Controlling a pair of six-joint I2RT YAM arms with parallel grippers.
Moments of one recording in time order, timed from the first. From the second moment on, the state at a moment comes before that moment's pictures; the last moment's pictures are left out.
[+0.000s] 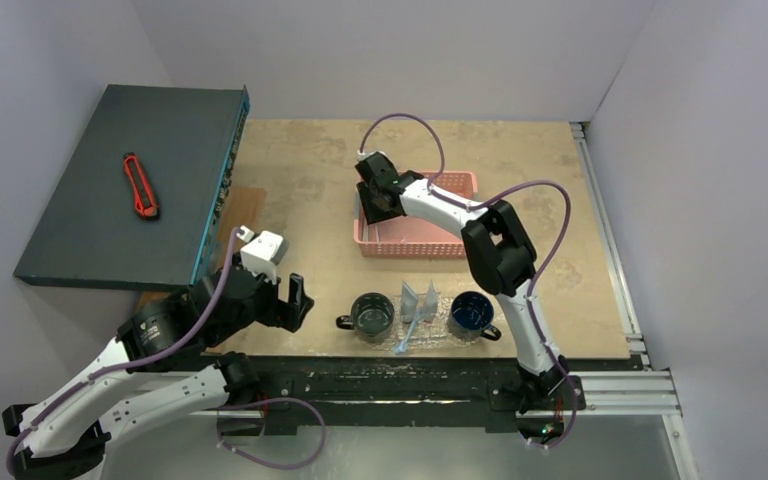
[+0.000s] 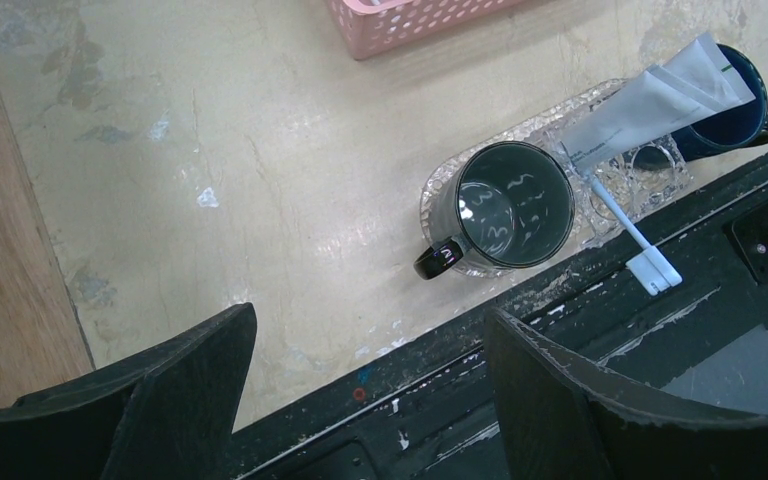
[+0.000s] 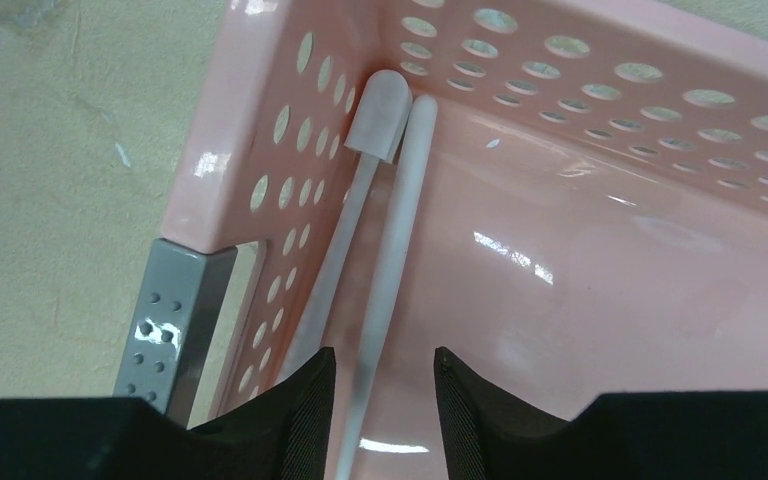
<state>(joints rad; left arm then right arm) -0.98 0.58 0.94 -1.00 -0.34 -0.45 0.69 2.26 1.82 -0.52 0.19 0.32</state>
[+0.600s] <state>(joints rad) -0.96 0.57 0.94 -1.00 -0.34 -0.44 0.69 2.30 1.83 -0.52 0.23 0.32</state>
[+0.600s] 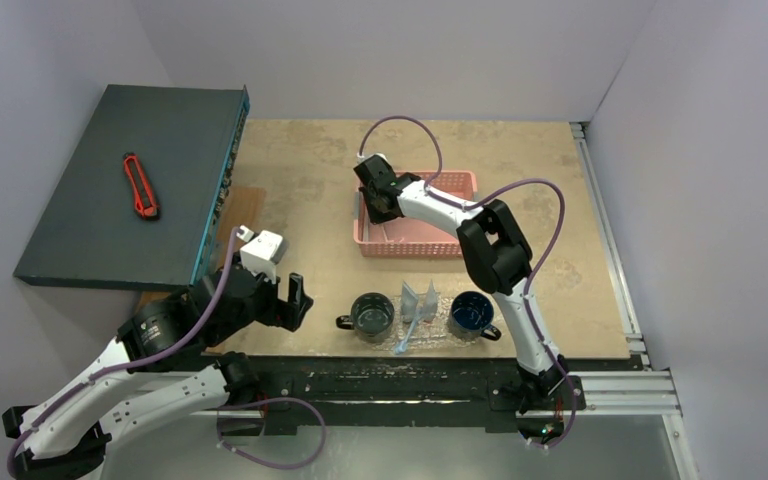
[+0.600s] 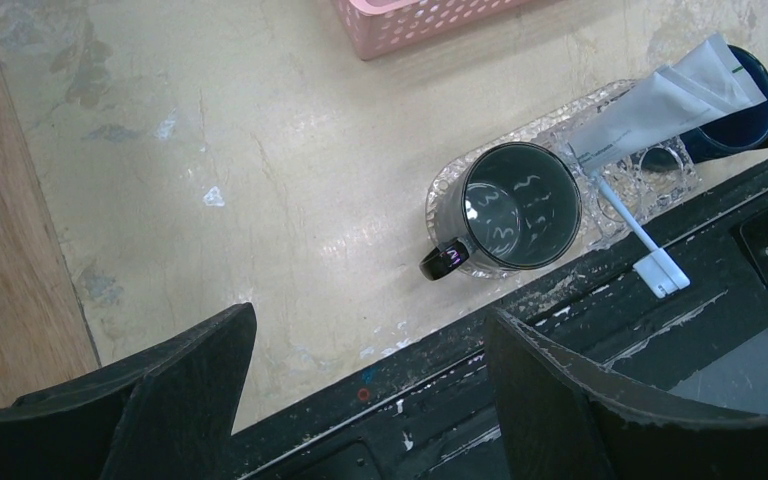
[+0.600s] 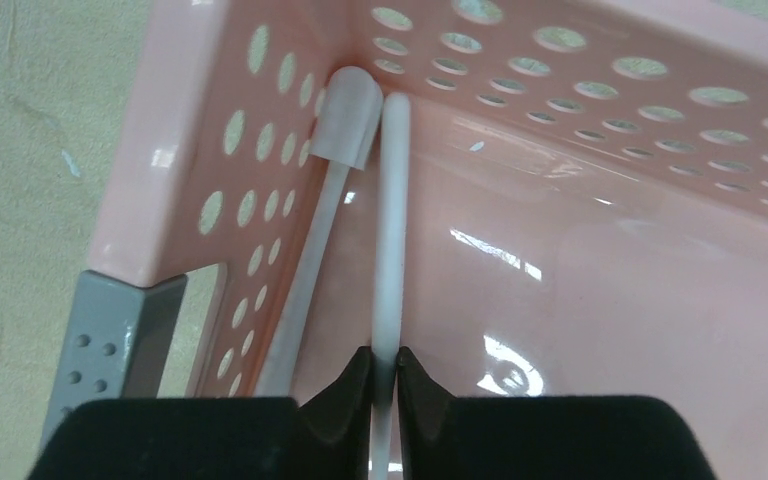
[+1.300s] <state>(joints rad) -0.96 0.57 0.94 -1.00 -0.34 -0.44 0.69 2.17 1.76 -0.51 0.29 0.28</state>
